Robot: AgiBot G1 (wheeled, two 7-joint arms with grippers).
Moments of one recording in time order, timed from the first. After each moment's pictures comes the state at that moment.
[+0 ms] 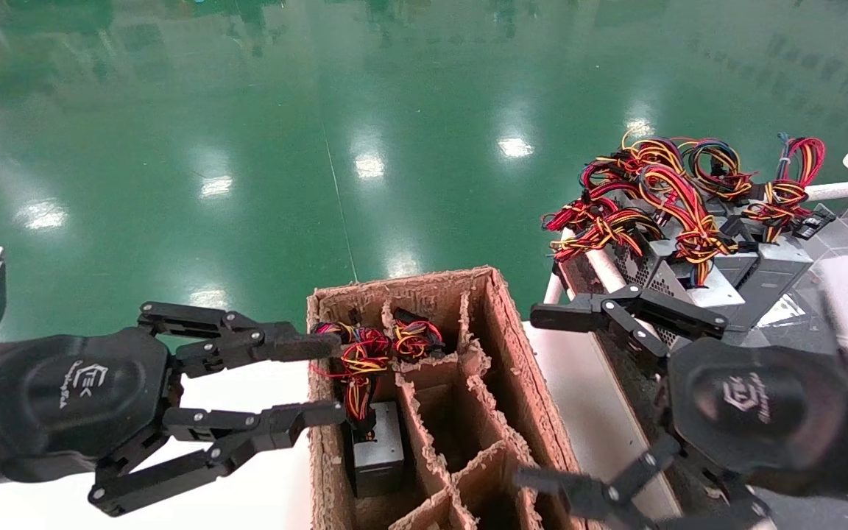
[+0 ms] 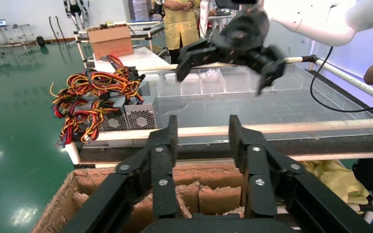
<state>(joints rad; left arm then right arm) -1.09 0.59 0.33 -1.27 0.70 1.48 -0.16 1.09 -0.62 -0.30 1.26 -0.78 -1.46 0.19</state>
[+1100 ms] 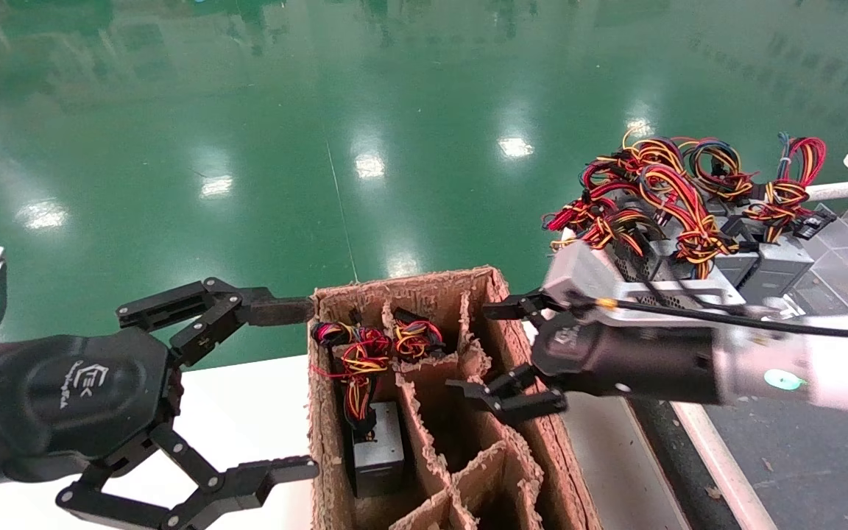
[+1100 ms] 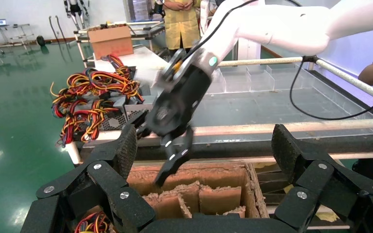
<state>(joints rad) -1.09 0.59 0.33 -1.27 0.69 1.48 -0.16 1.33 -0.90 -0.55 1.04 -1.26 -1.25 0.37</state>
